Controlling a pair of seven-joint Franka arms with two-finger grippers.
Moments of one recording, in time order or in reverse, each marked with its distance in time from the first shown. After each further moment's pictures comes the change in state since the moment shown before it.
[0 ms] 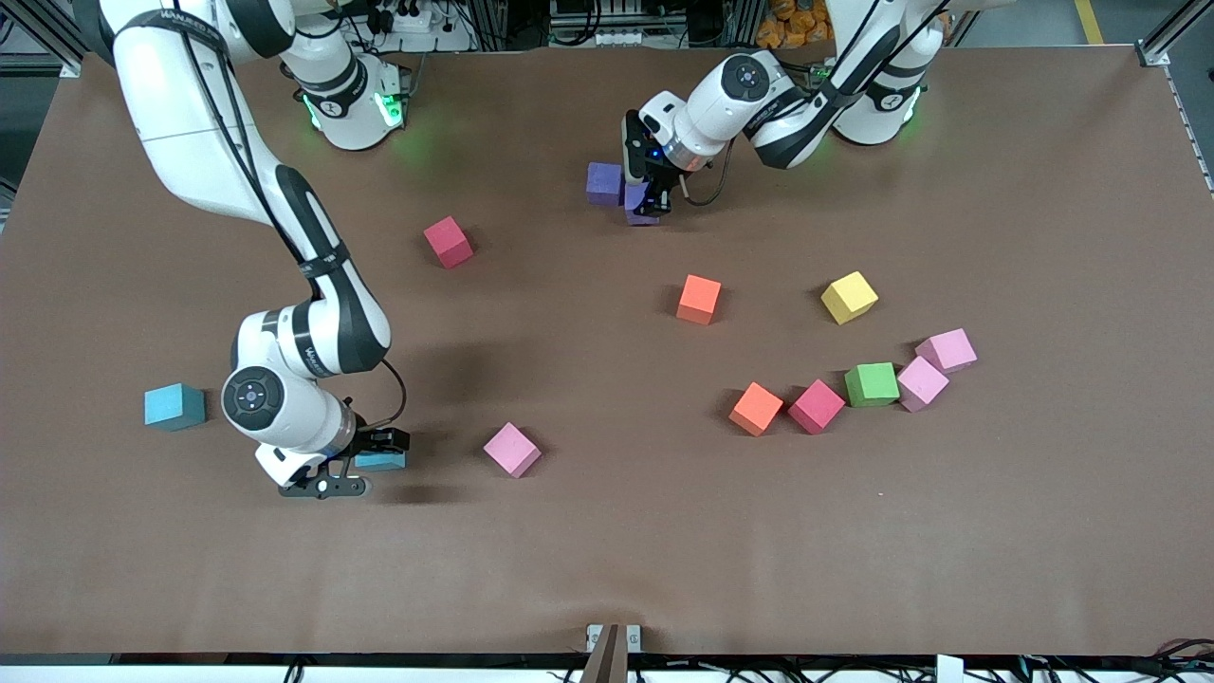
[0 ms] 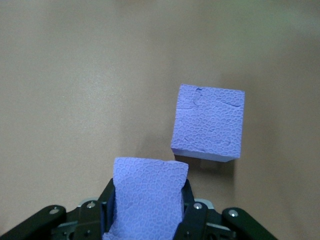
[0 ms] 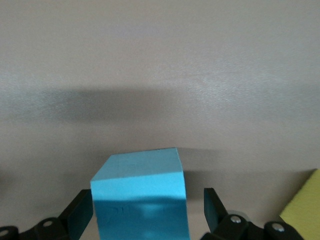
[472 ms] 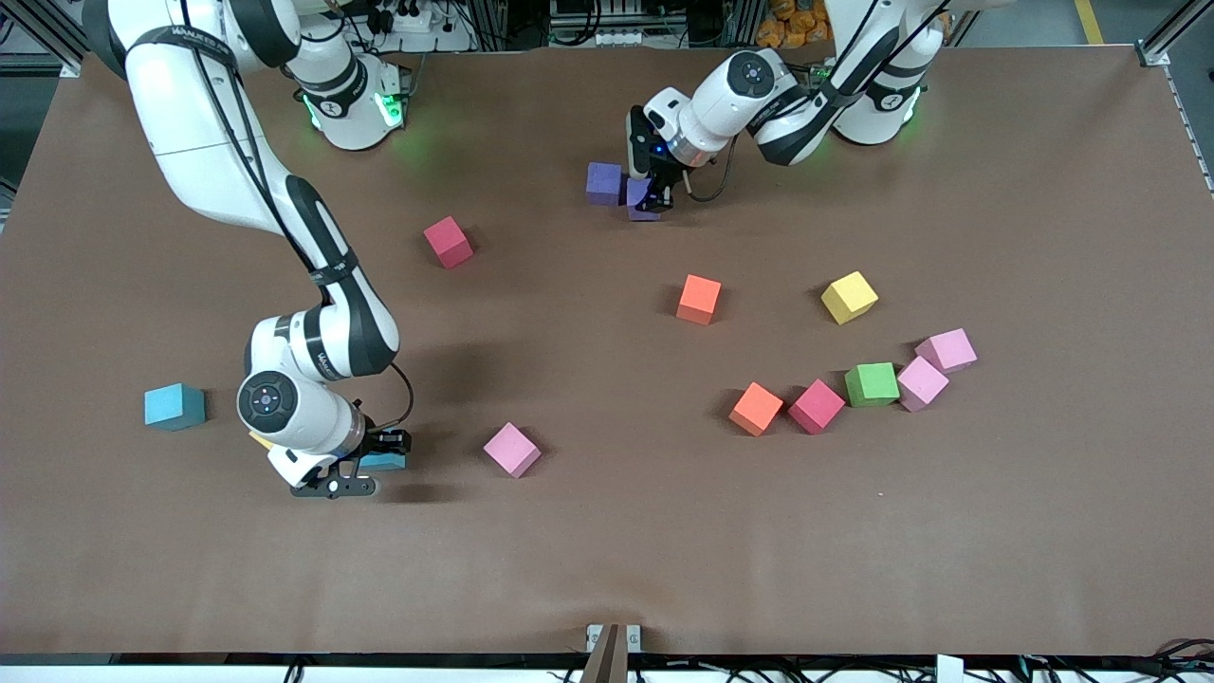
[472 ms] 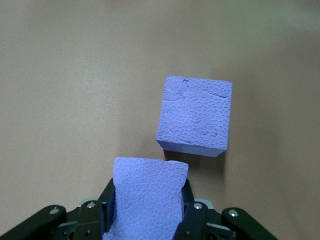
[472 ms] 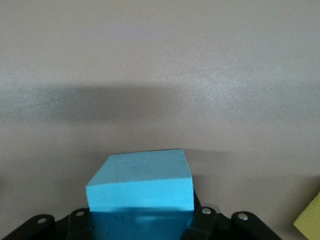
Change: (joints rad) left arm 0.000 0.015 -0.009 -0.044 0.000 0.062 0.000; right arm 0.003 0.018 0.001 0.006 0.000 0.010 0.000
